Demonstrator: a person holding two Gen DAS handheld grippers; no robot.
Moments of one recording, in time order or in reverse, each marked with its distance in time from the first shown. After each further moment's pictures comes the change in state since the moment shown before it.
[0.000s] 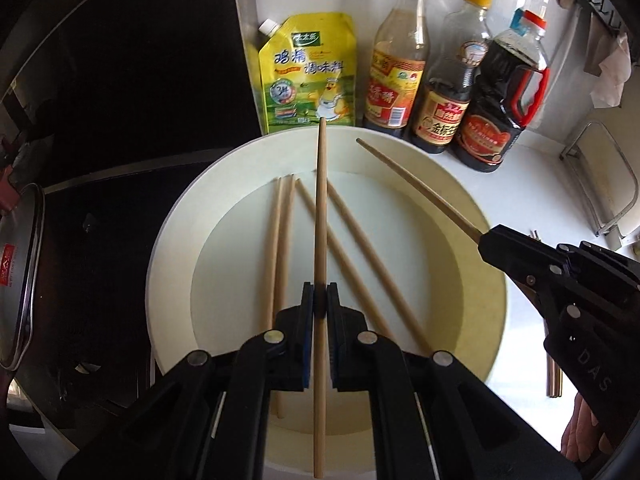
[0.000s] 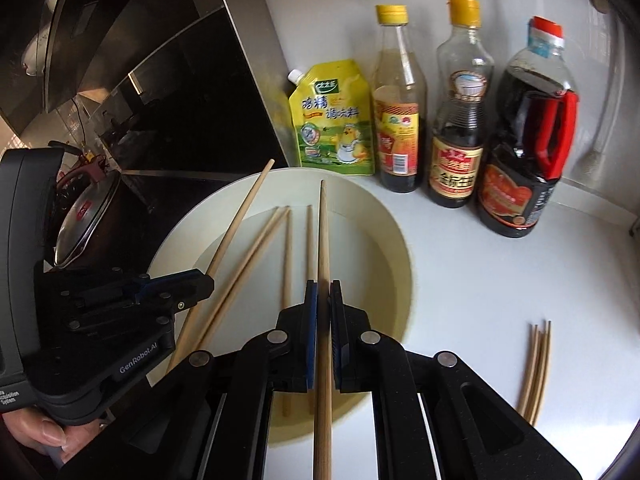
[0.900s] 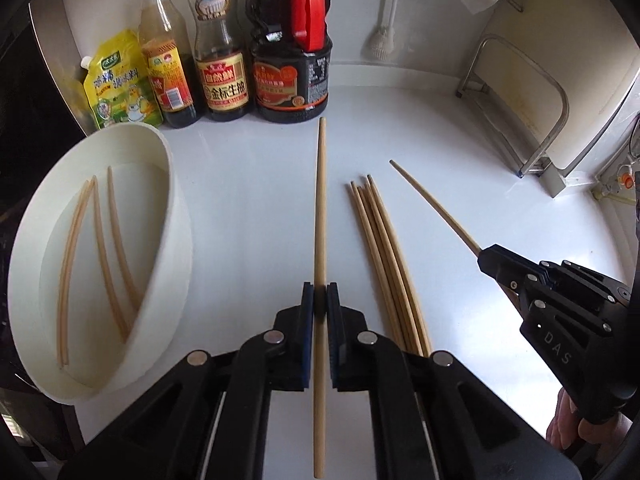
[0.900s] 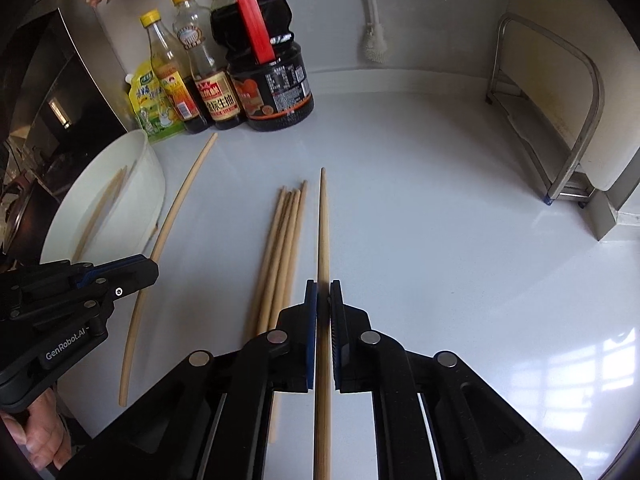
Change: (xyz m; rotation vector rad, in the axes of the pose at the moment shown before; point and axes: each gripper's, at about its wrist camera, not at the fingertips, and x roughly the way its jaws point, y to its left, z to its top) left arm -0.006 -0.232 -0.046 0.148 -0.008 -0.122; right arm -0.105 -0.206 -0.138 0.229 -0.004 -0.196
